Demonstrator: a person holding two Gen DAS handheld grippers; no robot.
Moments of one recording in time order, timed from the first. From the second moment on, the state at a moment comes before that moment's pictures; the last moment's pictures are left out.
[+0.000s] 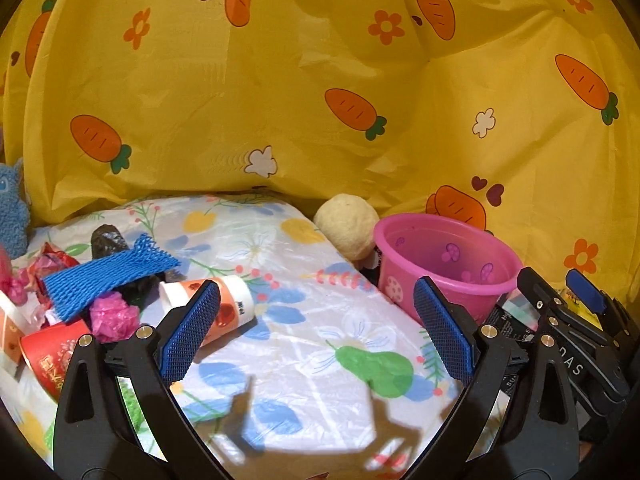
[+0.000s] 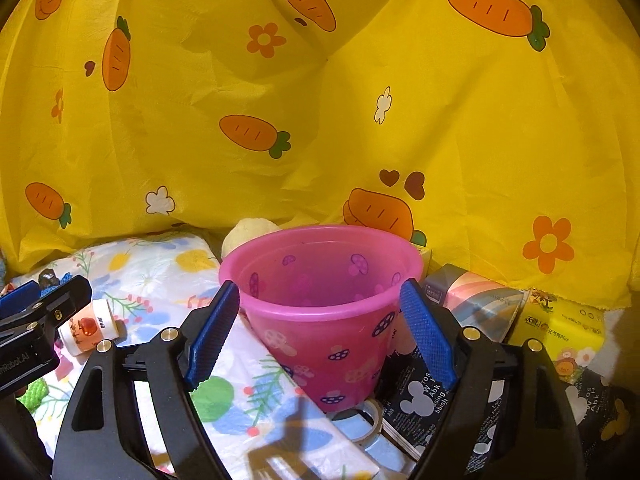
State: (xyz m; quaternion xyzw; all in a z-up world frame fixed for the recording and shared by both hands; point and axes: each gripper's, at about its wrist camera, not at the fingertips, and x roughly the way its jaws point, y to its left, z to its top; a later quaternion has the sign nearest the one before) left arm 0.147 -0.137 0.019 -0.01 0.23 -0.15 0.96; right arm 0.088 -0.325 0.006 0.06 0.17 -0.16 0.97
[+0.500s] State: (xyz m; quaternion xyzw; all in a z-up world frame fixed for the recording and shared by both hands) left arm 0.097 -0.072 0.003 -0.02 0.23 -0.10 0.97; right arm 0.050 -0.269 -0.002 0.06 0.17 -0.12 0.98
